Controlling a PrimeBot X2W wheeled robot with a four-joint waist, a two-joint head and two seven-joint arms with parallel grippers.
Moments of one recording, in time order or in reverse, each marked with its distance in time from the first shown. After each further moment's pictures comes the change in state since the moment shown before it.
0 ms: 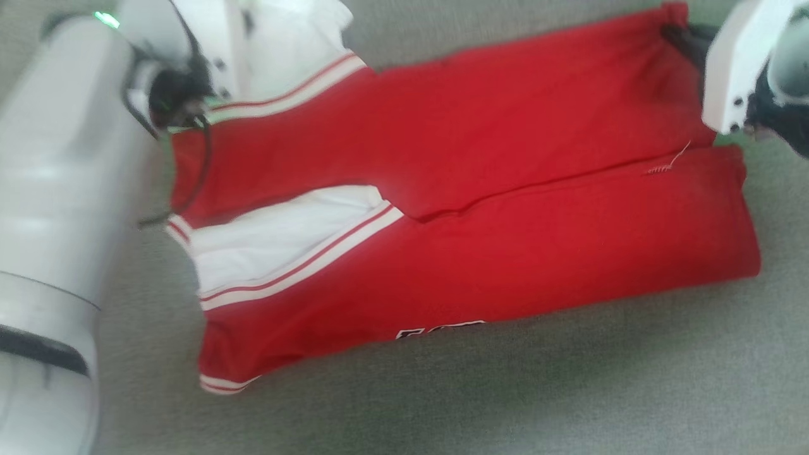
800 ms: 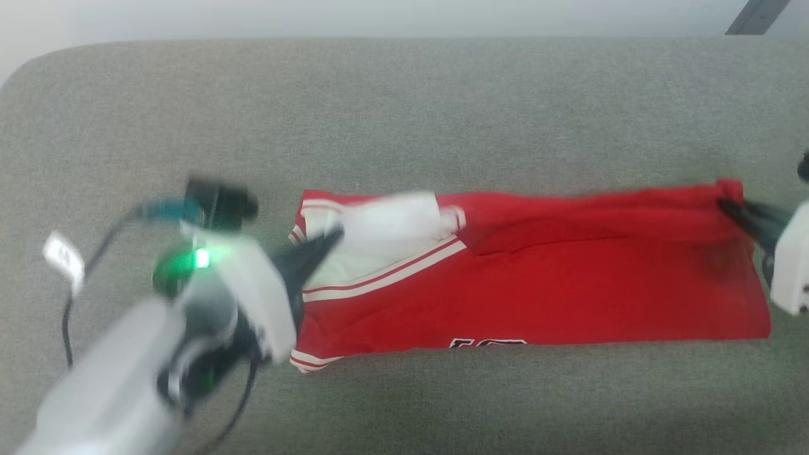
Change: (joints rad) left arm 0.741 0.205 0.016 -0.796 -0.193 0.020 -0.265; right arm 0.445 -0.347 0.049 -0.309 0.111 0.000 -0.222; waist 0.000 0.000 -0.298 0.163
